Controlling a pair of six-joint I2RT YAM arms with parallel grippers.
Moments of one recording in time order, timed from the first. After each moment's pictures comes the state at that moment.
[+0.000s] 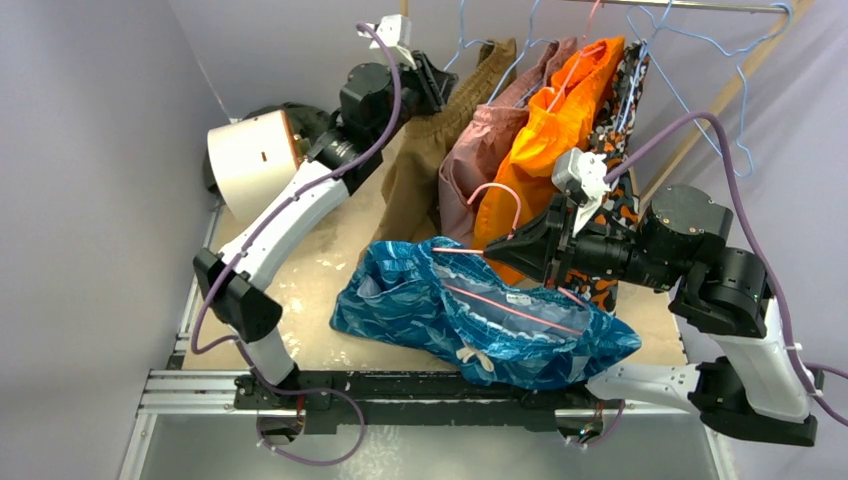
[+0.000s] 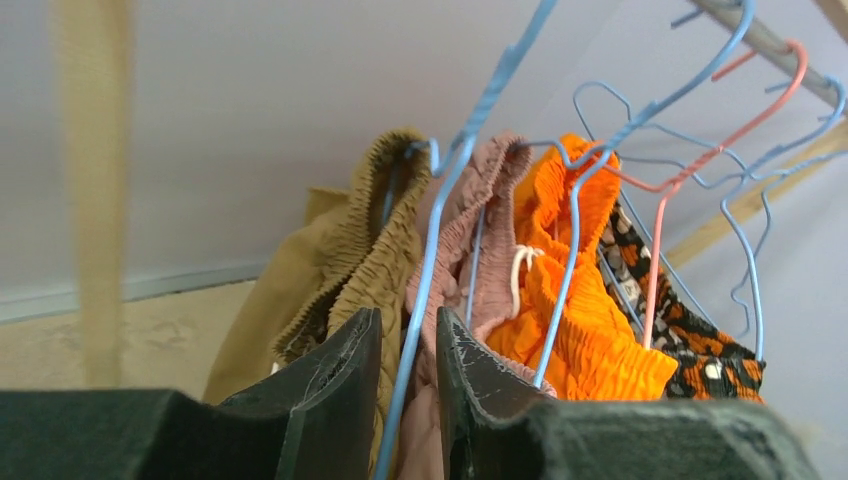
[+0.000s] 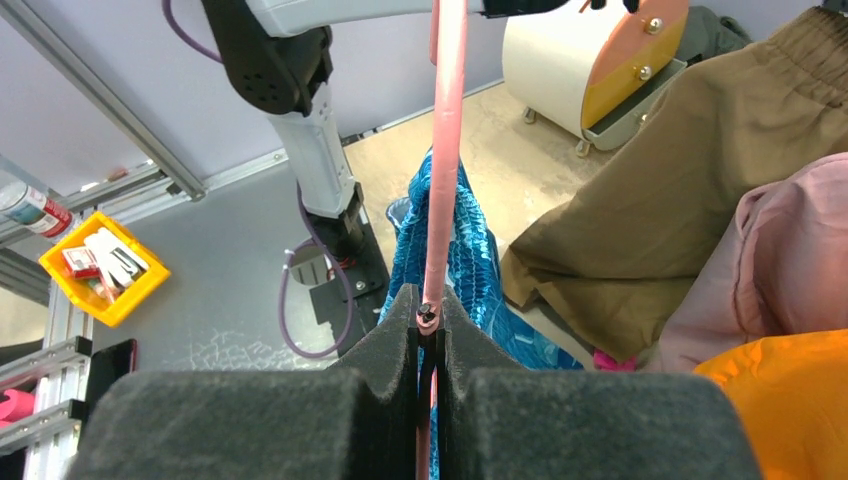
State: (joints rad) left arm -0.63 1.70 1.87 -0.07 -0.11 -0.46; right arm 1.03 0.98 1.75 -0.90 -0.17 0.15
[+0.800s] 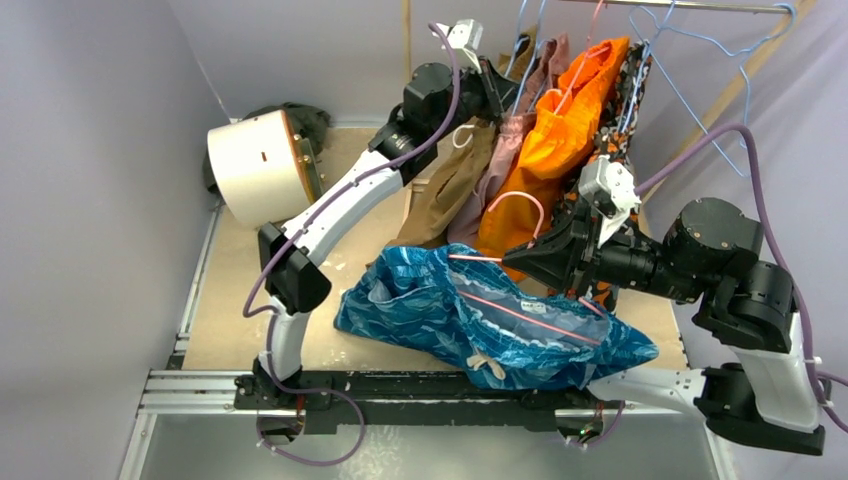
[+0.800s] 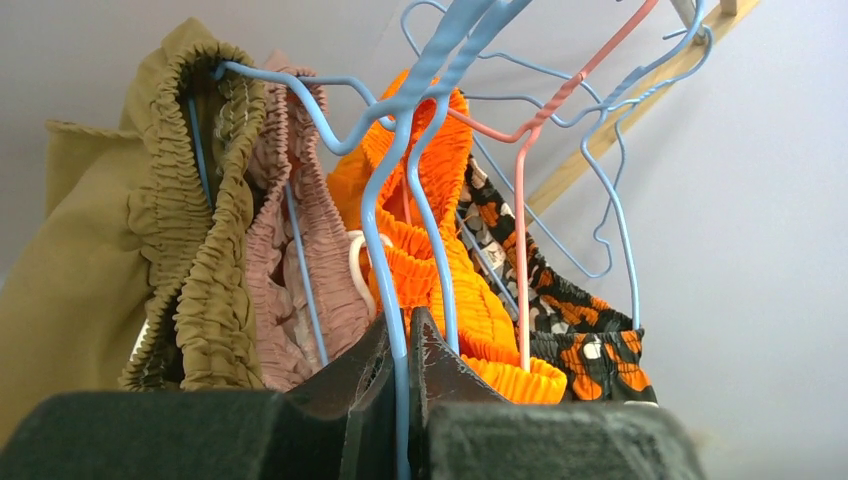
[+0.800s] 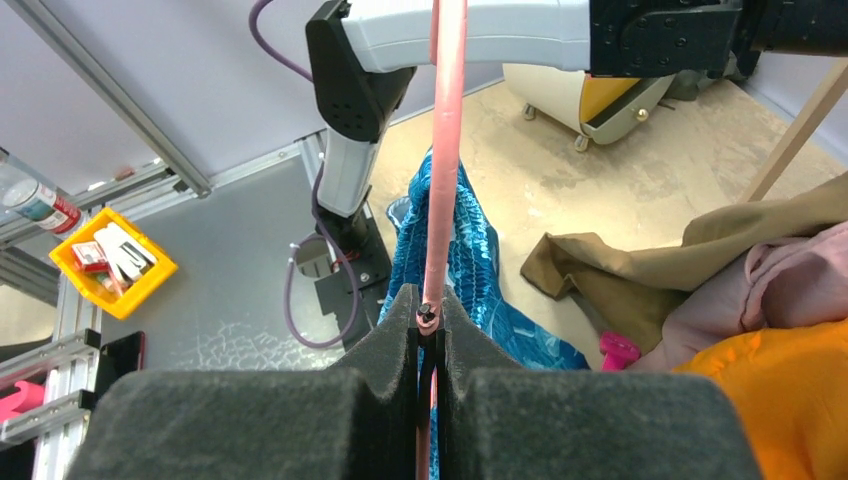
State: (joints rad) left arm -0.75 2.04 2.21 -0.04 0.10 -0.55; right arm 1.03 0.93 1.75 -0.95 -0.16 0.16
